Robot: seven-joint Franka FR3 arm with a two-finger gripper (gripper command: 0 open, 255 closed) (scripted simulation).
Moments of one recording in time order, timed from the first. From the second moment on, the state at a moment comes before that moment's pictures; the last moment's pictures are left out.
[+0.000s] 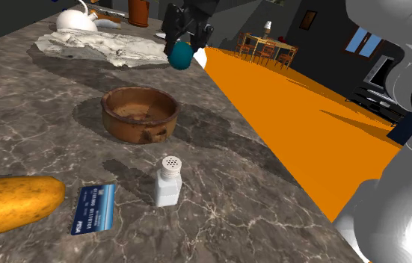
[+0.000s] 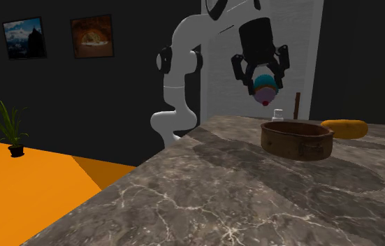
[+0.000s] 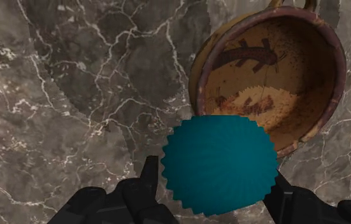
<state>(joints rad) 0.25 0.13 0.19 -1.31 0.12 1.63 0.30</state>
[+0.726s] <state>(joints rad) 0.38 0.20 0.27 -1.25 0.05 1.67 0.50</state>
